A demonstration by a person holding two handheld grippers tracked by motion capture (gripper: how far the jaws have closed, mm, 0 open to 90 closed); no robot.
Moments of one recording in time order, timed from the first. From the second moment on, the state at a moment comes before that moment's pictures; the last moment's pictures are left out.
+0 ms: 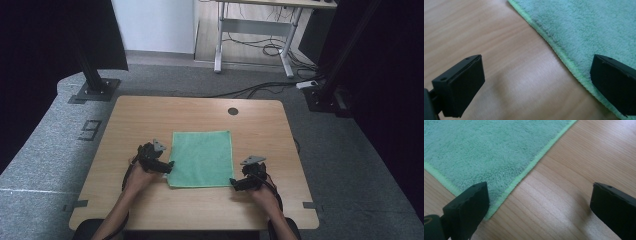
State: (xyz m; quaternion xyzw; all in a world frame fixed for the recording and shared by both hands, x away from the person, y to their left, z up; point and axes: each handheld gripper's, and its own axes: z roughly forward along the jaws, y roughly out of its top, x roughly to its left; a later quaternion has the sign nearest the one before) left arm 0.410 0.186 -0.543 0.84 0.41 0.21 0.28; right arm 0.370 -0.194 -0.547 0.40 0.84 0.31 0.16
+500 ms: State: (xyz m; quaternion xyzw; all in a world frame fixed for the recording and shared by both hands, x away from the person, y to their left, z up) left arm 0.370 0.176 -0.543 0.85 0.40 0.16 0.29; right arm 0.378 -0.217 -0.548 0.43 0.83 0.31 0.18
